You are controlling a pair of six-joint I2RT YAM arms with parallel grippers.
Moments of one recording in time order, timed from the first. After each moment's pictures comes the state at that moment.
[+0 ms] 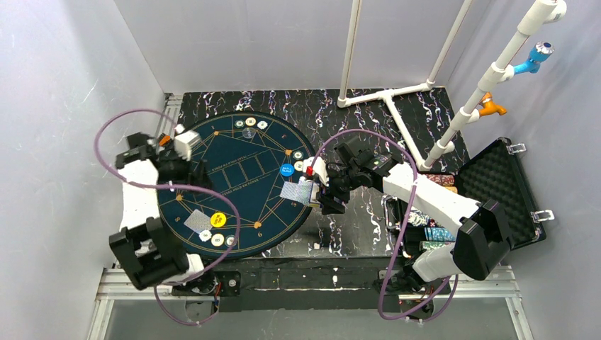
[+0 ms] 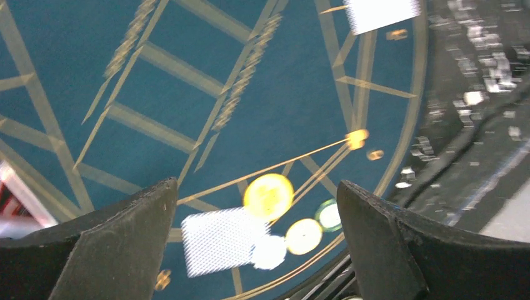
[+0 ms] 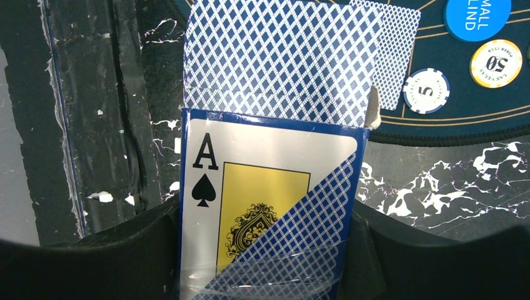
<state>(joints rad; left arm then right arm) 0.49 1.38 1.13 -1.11 0.77 0.89 0.74 1.40 1.10 -0.70 -0.56 -0.60</state>
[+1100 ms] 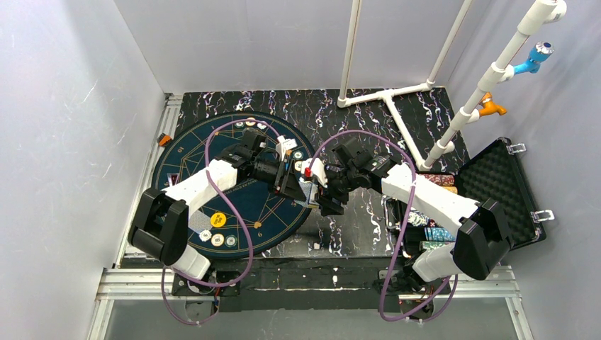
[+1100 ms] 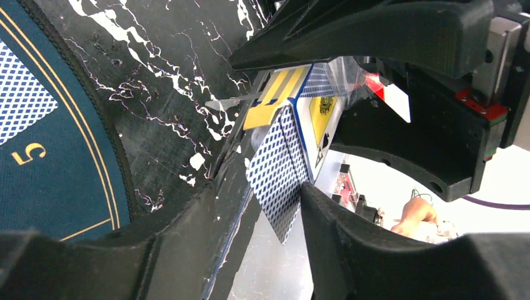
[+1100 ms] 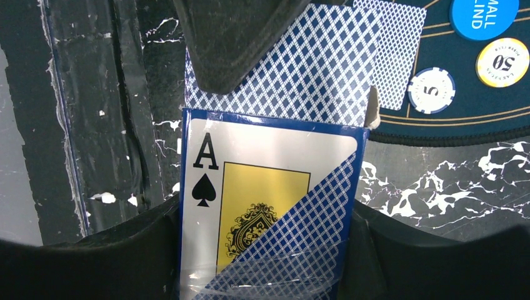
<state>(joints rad) -0.48 1.53 1.00 -0.42 1.01 -0.34 0.76 1.40 1.10 -0.70 -0.55 -0.58</state>
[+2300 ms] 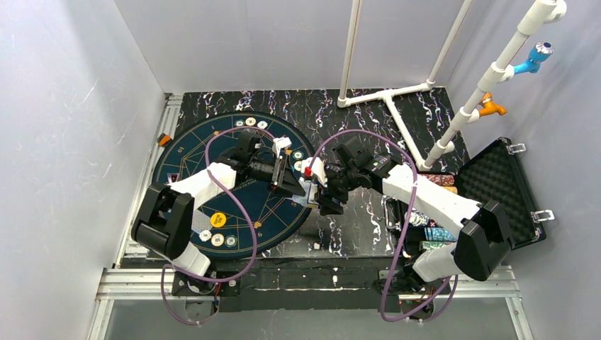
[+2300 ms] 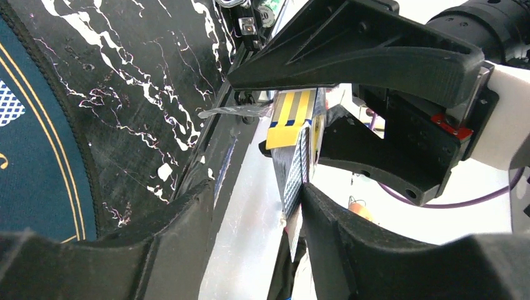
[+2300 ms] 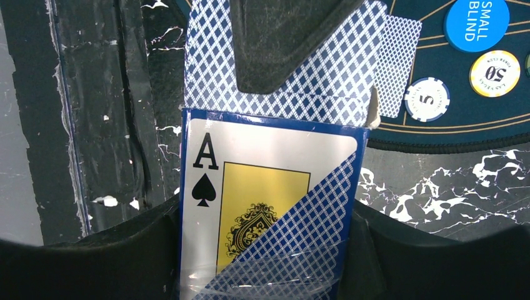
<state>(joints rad) -0.43 1.57 0.92 -0.17 1.14 -0.58 0.76 1.39 1.10 -0.70 -0.56 -0.58</state>
